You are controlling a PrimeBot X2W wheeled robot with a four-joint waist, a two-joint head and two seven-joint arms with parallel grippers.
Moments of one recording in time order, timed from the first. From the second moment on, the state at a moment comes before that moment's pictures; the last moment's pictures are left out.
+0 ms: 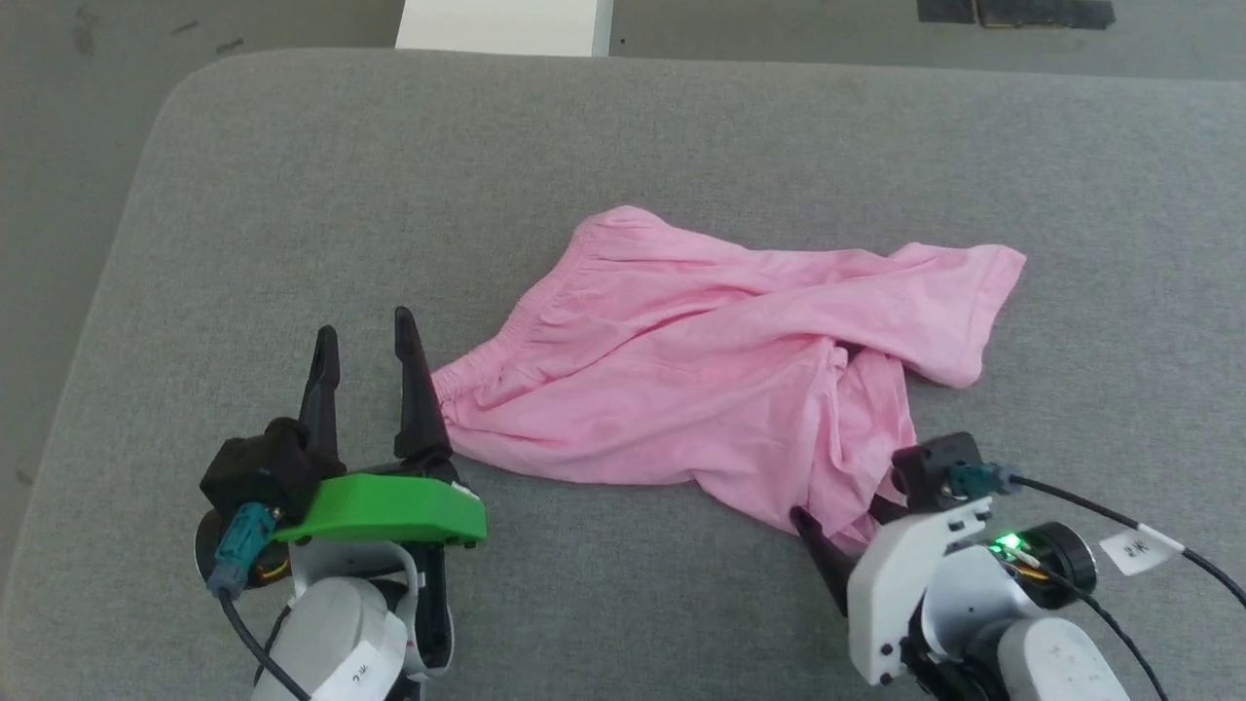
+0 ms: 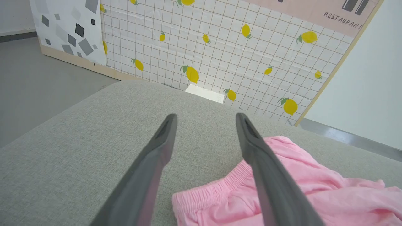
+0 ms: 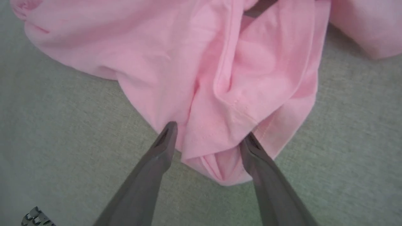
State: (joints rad) left arm -0.18 0.12 -0.23 -0.01 -0.44 0.27 -0.26; right arm -0.07 -0.05 0.18 0.01 0.18 0.13 0.54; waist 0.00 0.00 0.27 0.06
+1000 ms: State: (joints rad) left arm -0.12 0.05 -0.14 0.06 -0.35 0.12 -0.26; right arm 0.07 -0.05 -0.43 -0.20 0.11 0.13 0.45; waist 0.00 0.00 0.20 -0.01
